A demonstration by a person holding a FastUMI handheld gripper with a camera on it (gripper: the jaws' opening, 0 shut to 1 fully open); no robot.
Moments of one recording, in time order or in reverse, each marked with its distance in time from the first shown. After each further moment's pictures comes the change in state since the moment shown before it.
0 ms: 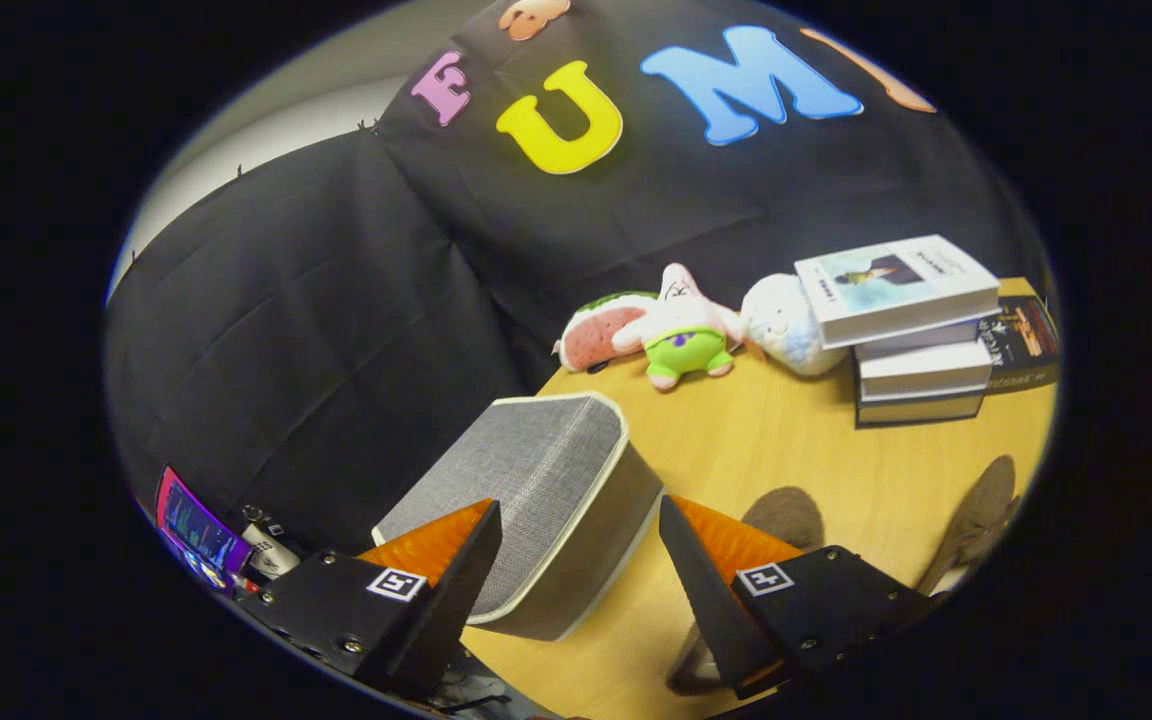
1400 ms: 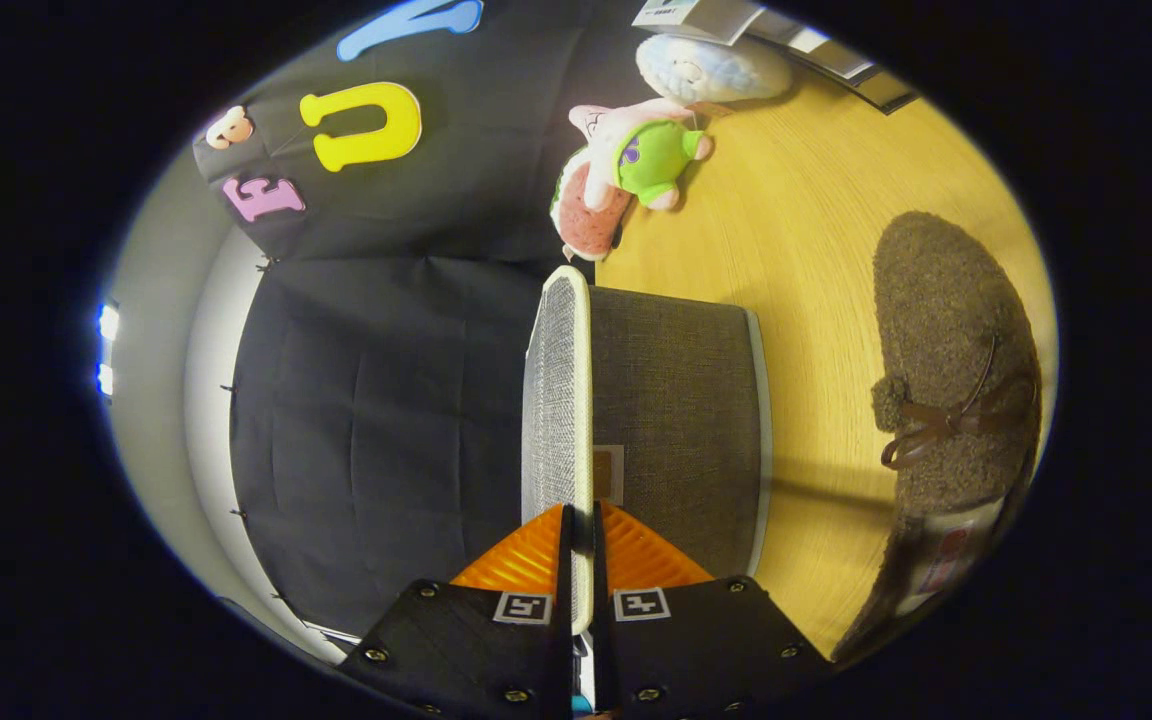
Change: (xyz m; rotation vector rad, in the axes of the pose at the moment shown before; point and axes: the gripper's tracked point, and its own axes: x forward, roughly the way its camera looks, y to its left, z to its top) arm 0.037 0.023 -0.027 0.671 0.252 0.348
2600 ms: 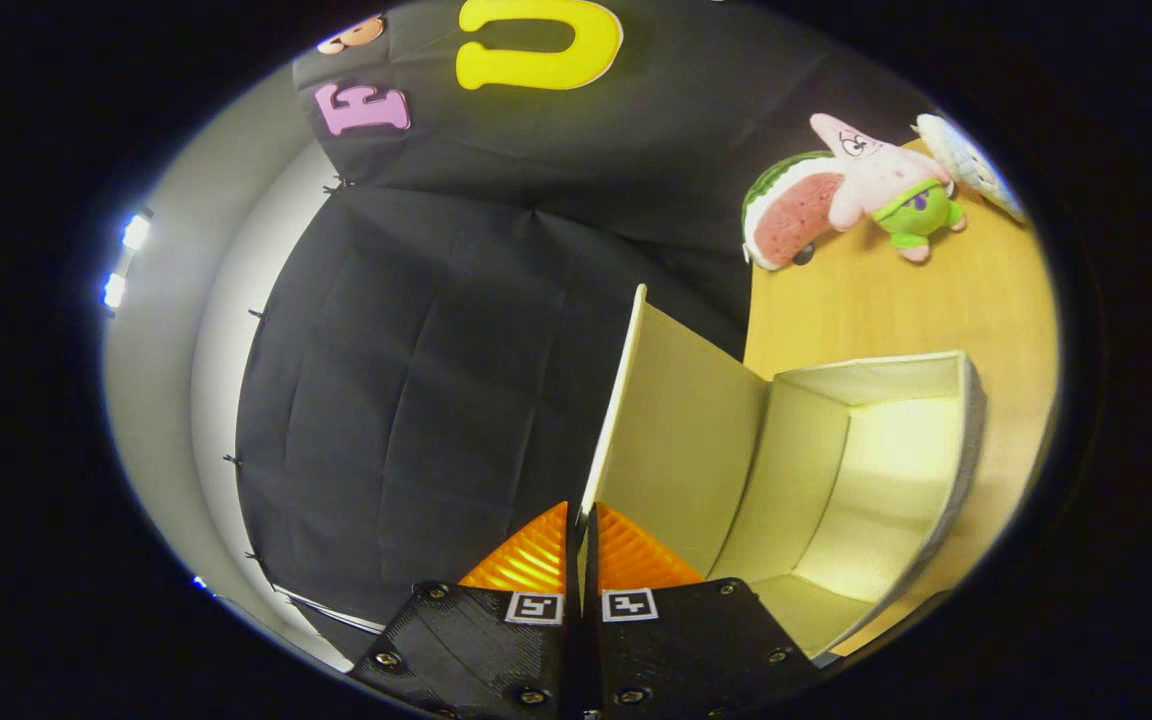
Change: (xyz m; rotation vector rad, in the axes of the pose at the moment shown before) arm 0.127 0.220 -0.002 -0.249 0.067 0.081
